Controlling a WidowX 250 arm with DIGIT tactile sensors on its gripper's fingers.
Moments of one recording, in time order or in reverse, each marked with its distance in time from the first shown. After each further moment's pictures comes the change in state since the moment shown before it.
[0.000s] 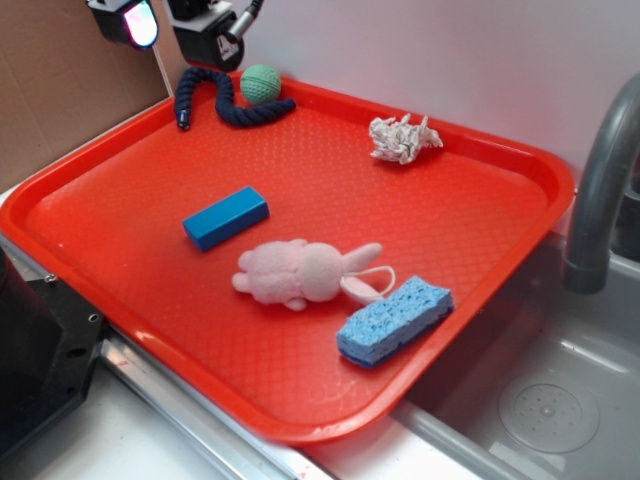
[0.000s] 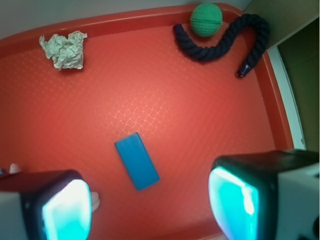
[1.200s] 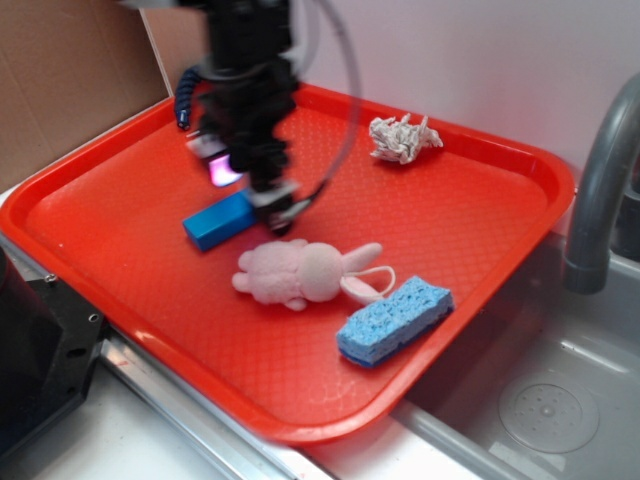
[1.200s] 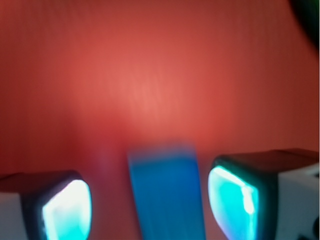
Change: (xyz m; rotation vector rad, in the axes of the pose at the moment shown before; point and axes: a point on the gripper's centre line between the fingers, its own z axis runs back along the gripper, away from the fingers) arm -0.027 -0.015 -0.110 0.026 0.151 -0.252
